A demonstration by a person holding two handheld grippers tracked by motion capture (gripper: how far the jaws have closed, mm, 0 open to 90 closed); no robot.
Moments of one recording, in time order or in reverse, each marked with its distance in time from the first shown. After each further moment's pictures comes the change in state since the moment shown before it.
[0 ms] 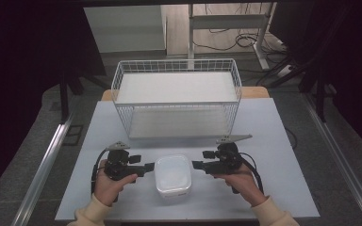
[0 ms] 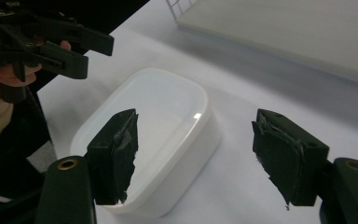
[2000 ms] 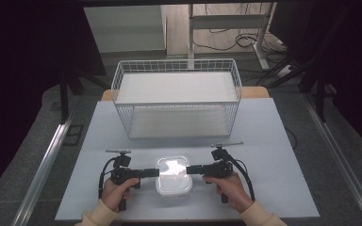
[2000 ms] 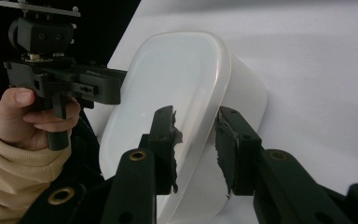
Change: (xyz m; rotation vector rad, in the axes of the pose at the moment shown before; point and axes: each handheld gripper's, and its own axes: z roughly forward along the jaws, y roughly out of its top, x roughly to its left) left arm 0.017 -0.025 0.024 0.042 -0.294 -0.314; right arm -0.009 -0.025 0.032 0.072 0.151 0.373
